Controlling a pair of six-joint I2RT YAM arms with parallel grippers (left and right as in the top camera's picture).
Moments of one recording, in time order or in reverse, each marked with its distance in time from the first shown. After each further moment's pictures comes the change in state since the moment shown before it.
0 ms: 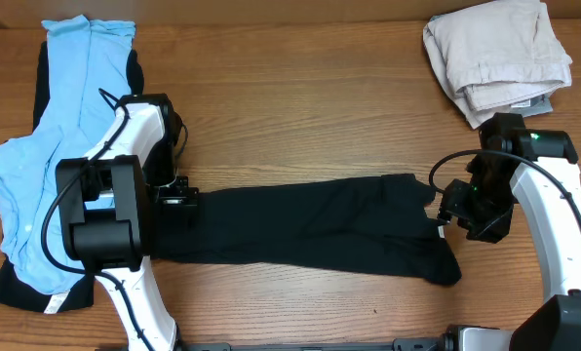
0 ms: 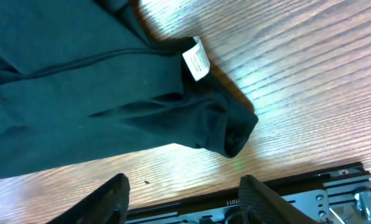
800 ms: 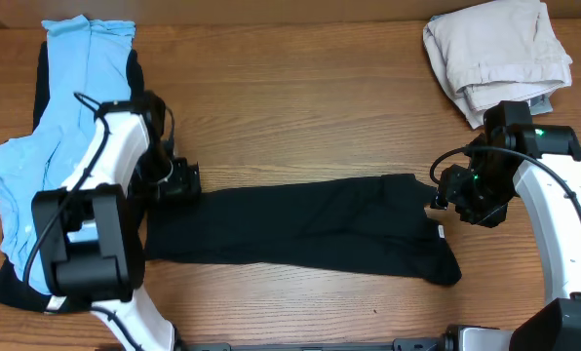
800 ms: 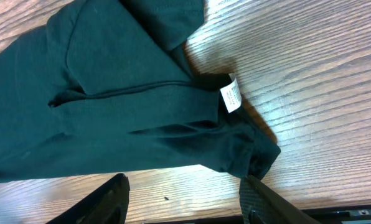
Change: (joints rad) left arm 0.033 -0.196 -0.121 0.265 0.197 -0.003; right arm 0.001 0.000 0.048 0.068 -0.071 -0.049
